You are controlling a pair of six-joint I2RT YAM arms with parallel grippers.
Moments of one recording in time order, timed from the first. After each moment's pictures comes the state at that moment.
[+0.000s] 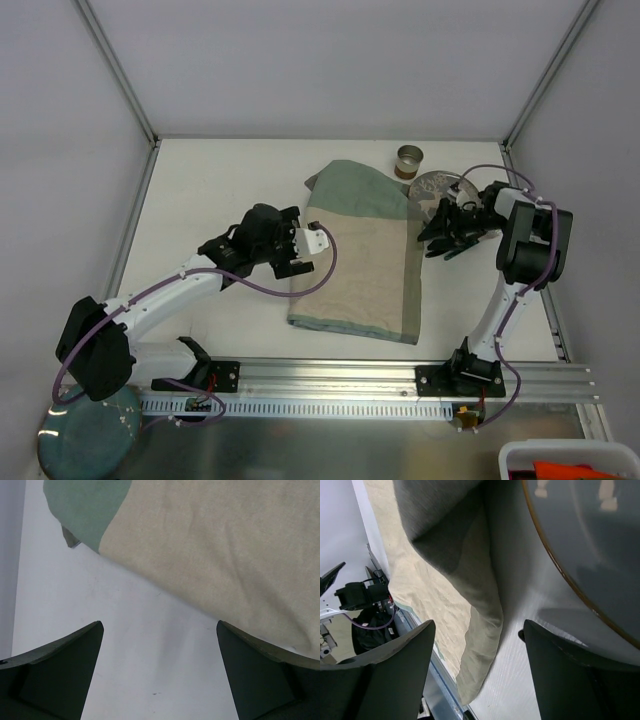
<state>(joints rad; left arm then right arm) -0.71 1.22 0.84 -0.28 0.10 0.73 -0.24 2.06 1.35 -0.92 -0.96 -0.31</state>
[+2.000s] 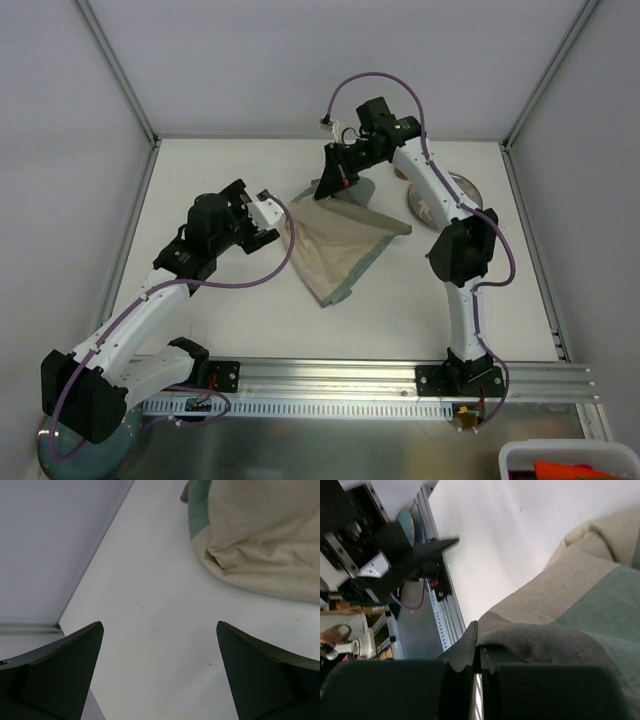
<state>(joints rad) -0.46 1.00 0.80 -0.20 0.04 0.72 0.46 2.16 2.26 -1.11 -0.98 -0.01</state>
